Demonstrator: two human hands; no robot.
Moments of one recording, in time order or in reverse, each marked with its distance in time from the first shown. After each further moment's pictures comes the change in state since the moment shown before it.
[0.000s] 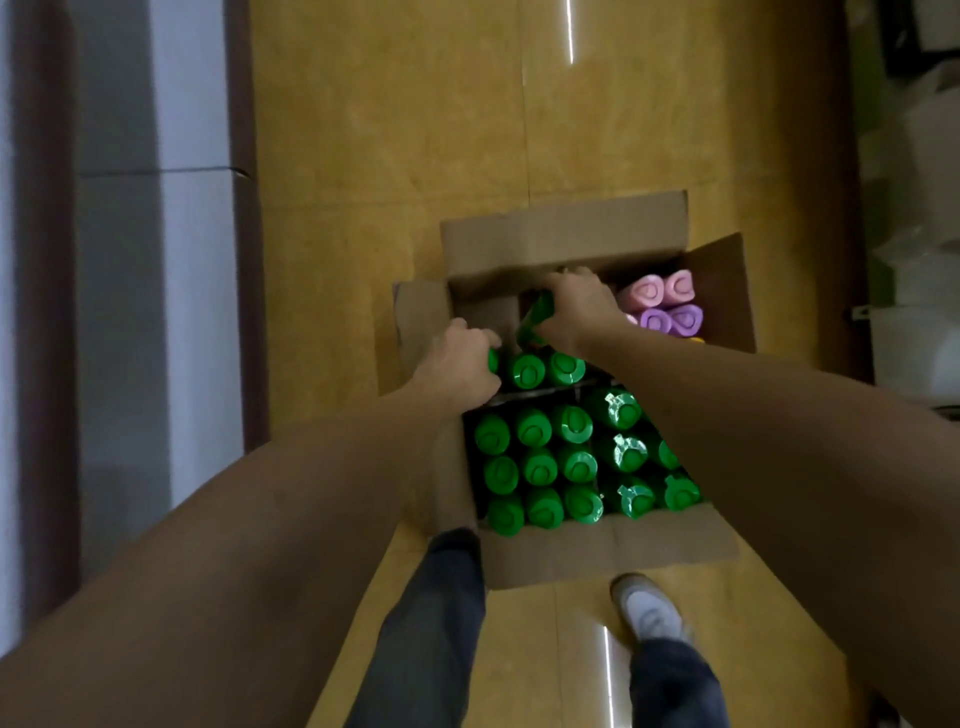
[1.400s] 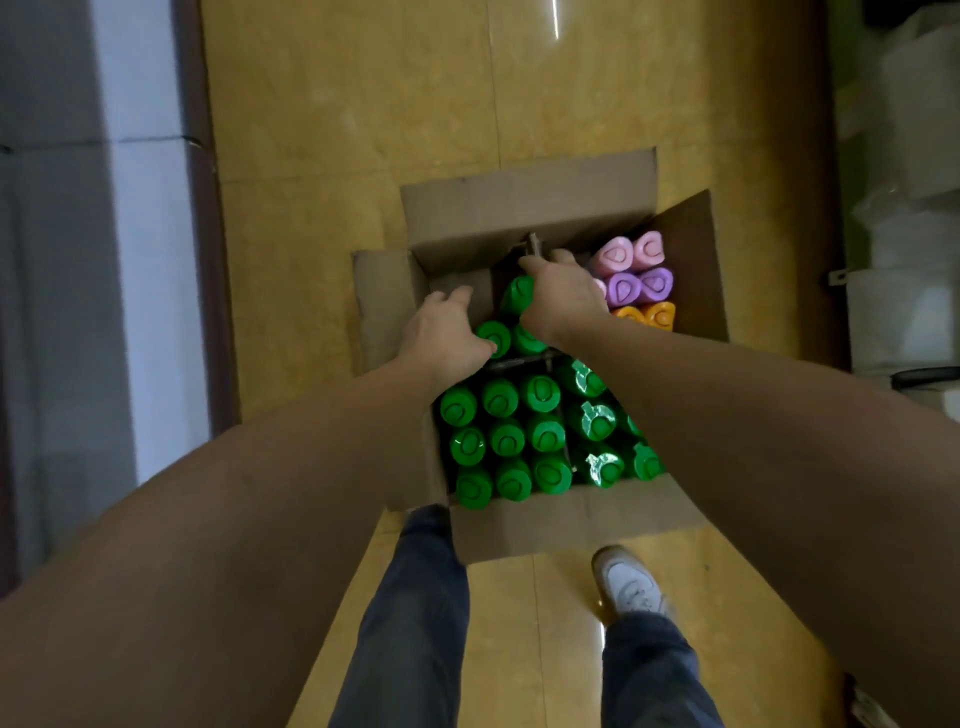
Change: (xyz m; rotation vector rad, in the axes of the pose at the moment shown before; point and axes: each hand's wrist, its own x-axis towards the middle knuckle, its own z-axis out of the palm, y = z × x) left_hand 0.028 0.013 0.061 -0.201 0.078 -0.090; right_hand -0.012 0.044 0.040 0.021 0.013 0.037
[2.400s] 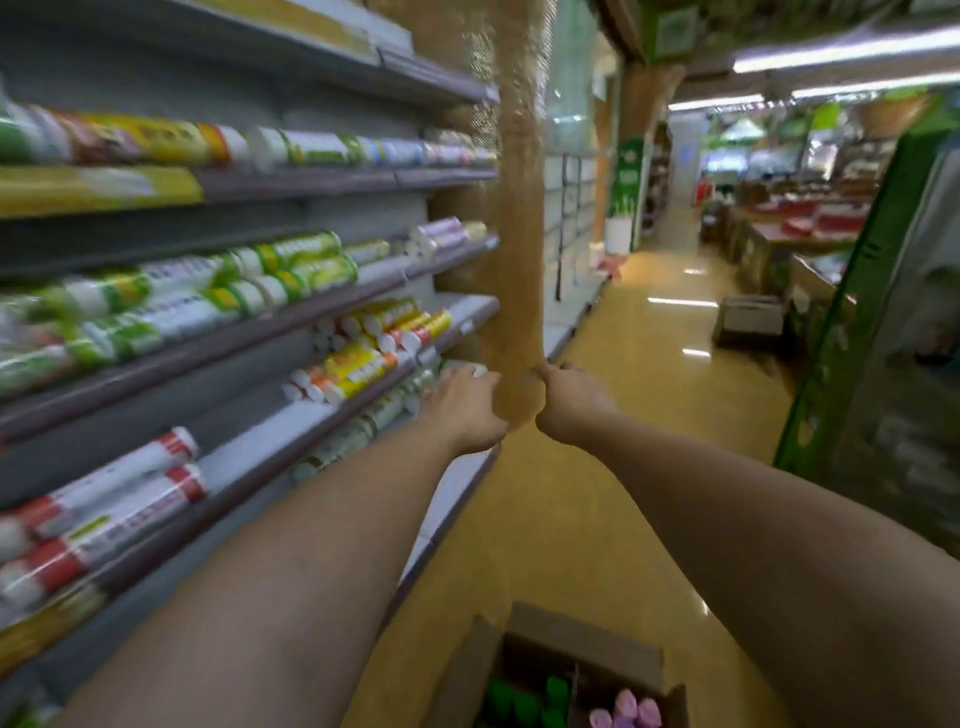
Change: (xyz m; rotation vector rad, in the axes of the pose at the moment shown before) left_hand -0.578 0.255 -0.289 0.303 0.978 0.068; right_hand -0.514 -0.127 -0.408 -0.243 0.607 -0.734
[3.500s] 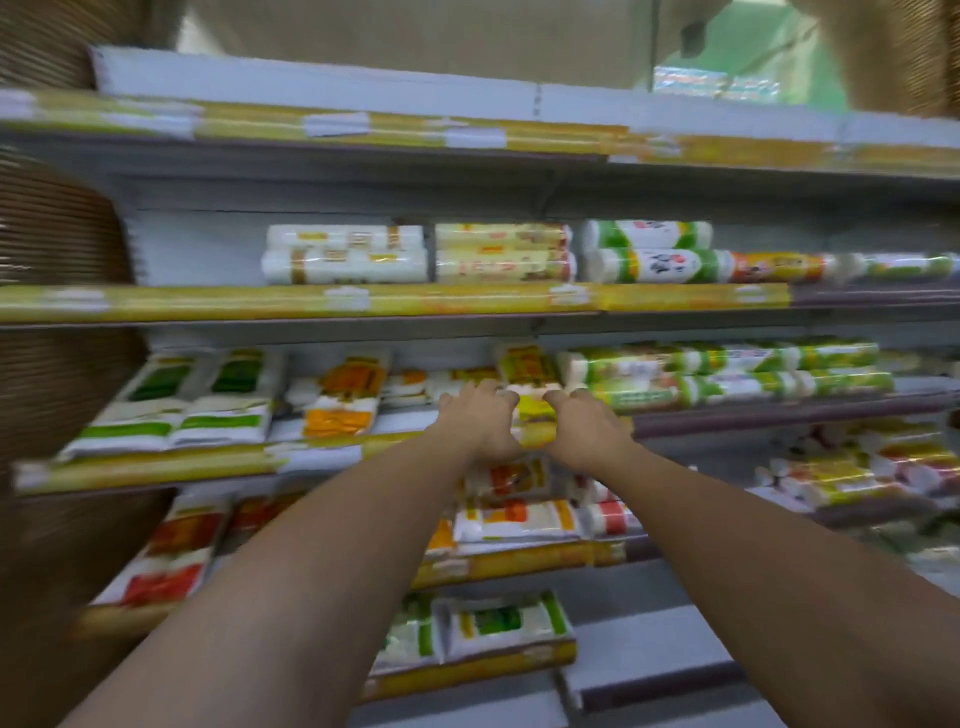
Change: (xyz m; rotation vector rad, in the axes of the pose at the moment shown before) left_hand -0.479 -0.271 -0.261 0.383 0.157 -0.812; right_hand -0.258 -0.512 -0.006 0.160 -0.052 -0.973
